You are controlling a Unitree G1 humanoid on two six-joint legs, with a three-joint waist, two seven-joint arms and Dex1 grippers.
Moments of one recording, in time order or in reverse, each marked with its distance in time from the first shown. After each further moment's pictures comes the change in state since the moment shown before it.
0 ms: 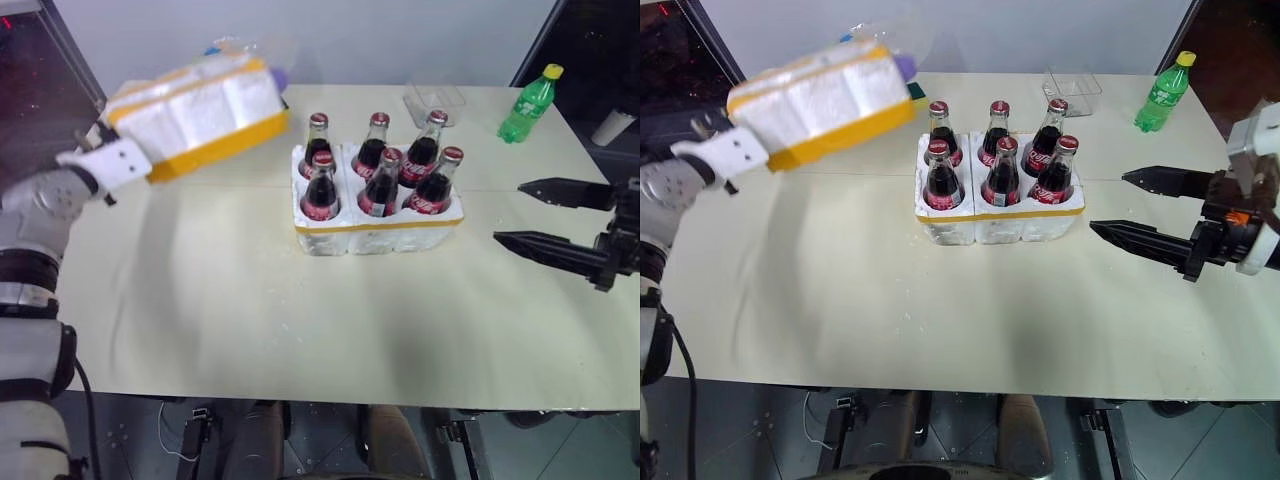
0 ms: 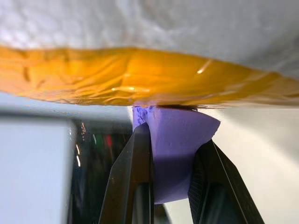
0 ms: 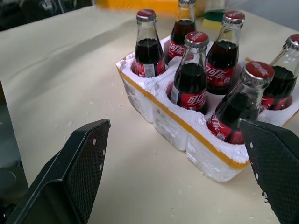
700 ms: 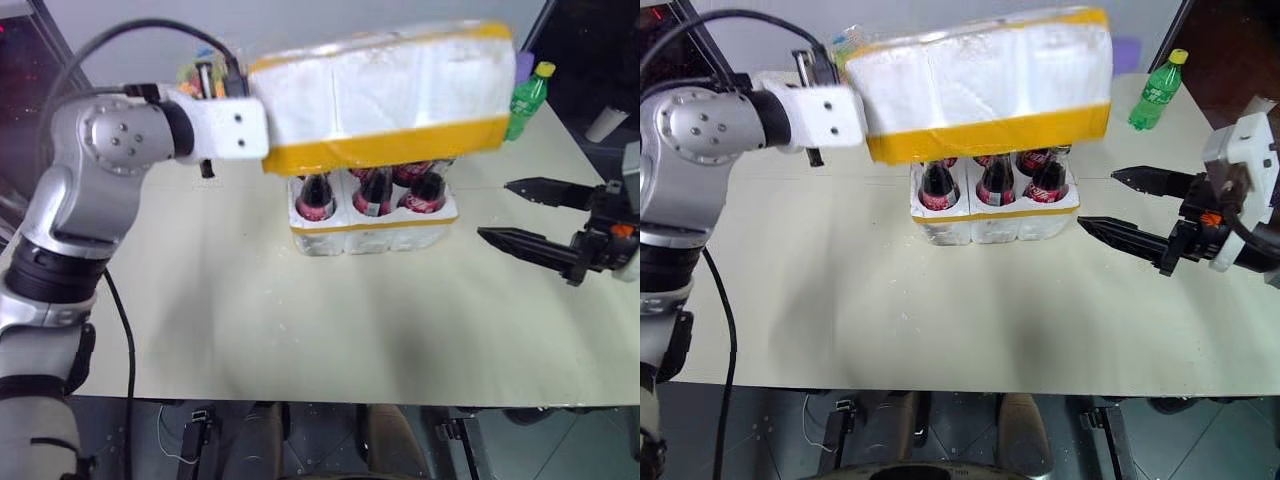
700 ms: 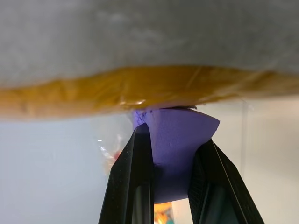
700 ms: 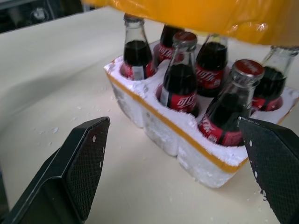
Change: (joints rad) left arm 0.030 -0.065 -0.110 -0.913 -0.032 0.483 -0.493; right arm -0.028 0.084 0.081 0.002 -0.020 -0.076 -0.087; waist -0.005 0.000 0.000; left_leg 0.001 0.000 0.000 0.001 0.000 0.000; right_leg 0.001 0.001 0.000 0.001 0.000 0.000
